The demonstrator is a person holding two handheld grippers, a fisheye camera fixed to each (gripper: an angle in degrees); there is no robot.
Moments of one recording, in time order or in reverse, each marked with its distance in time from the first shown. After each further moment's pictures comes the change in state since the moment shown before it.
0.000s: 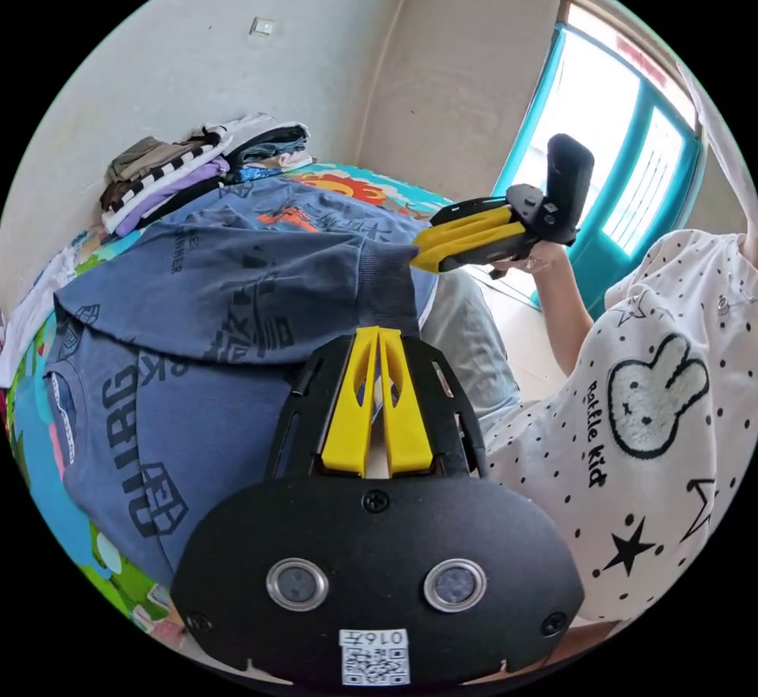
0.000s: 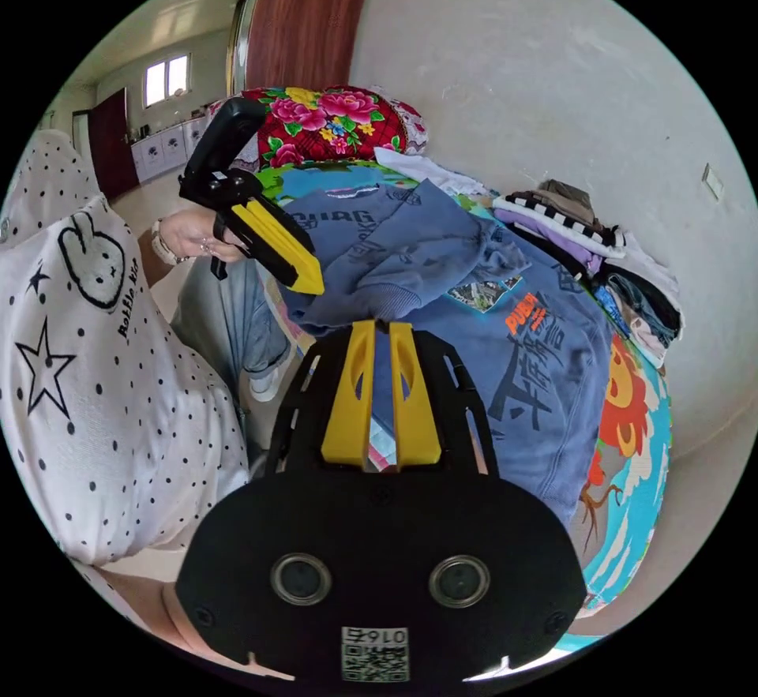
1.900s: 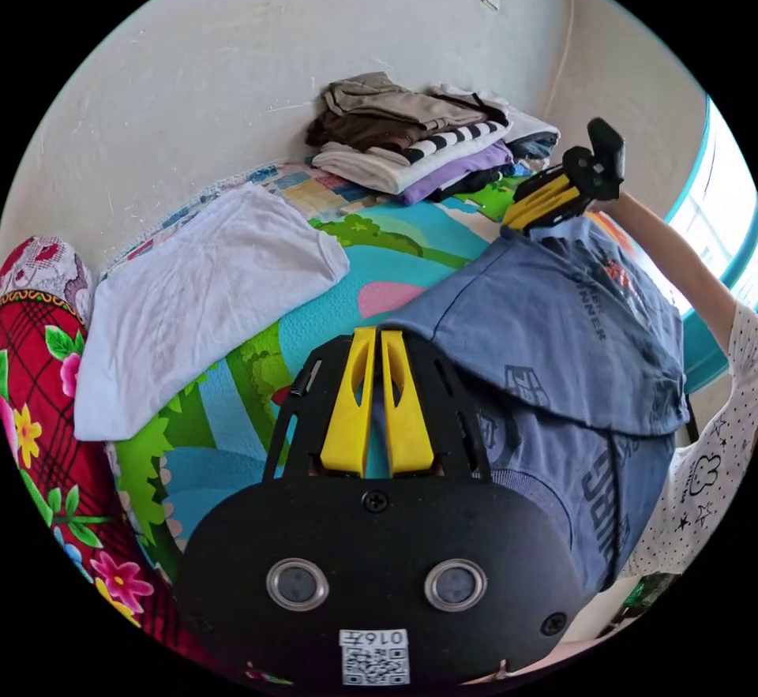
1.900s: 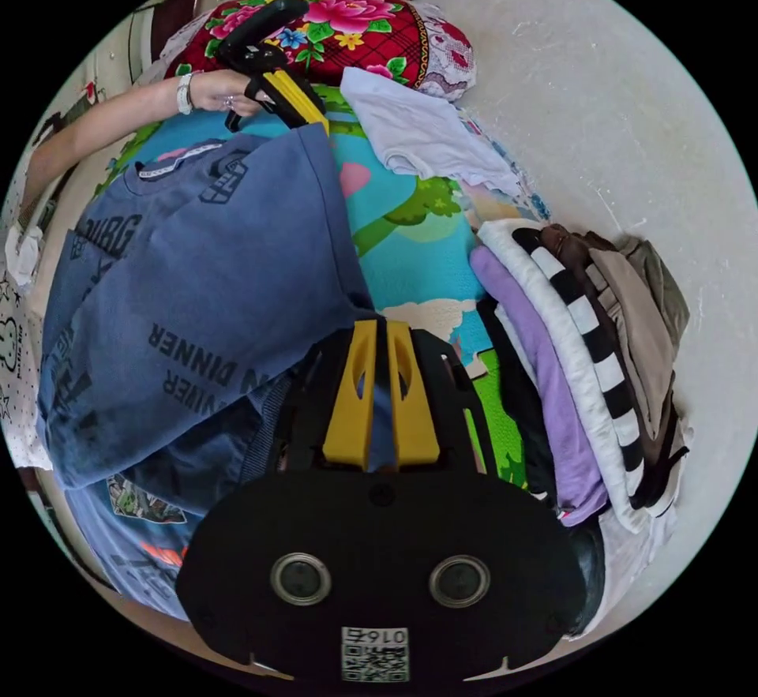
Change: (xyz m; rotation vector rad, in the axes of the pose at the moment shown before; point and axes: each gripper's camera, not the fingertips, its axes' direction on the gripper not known) left arm -0.613 -0.090 -0.030 -0.134 -0.370 -0.206; right arm 0.433 -0.507 0.297 -0.186 -0.172 -0.327
